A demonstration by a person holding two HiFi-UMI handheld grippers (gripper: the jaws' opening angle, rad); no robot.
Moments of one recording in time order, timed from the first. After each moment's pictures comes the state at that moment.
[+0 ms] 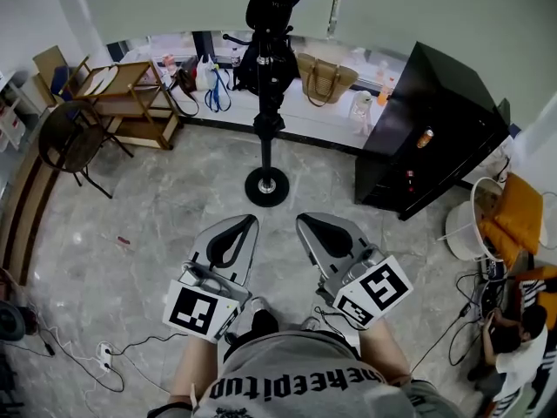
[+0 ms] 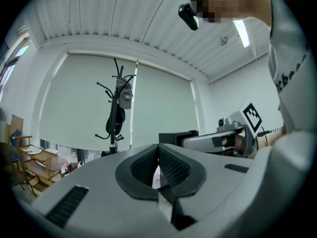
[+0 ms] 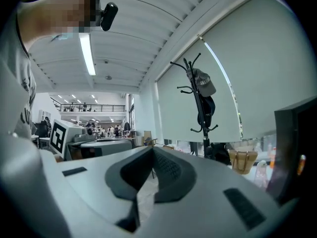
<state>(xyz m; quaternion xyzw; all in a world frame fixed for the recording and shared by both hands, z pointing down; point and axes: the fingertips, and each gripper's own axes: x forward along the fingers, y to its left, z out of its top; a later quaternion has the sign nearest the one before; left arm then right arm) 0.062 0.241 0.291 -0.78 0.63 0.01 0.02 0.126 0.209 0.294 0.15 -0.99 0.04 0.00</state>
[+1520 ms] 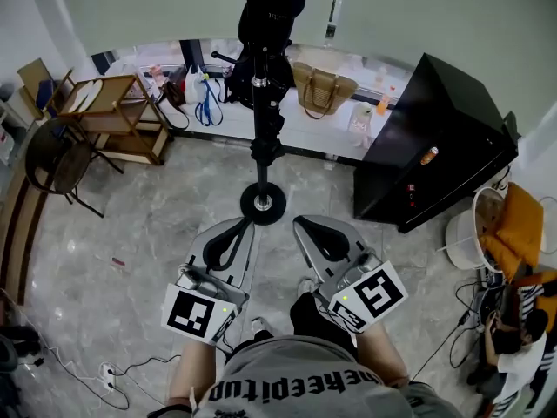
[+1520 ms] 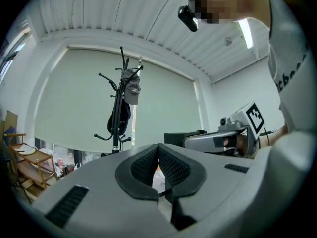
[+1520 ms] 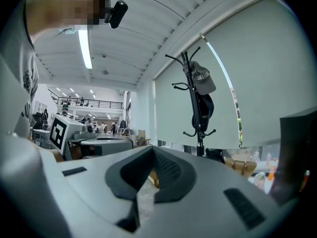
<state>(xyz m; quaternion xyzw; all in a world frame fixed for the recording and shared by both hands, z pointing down) 0.006 0.135 0.298 -0.79 0.62 0.01 0.01 0.071 0.105 0.297 0.16 -0.99 0.01 0.01</state>
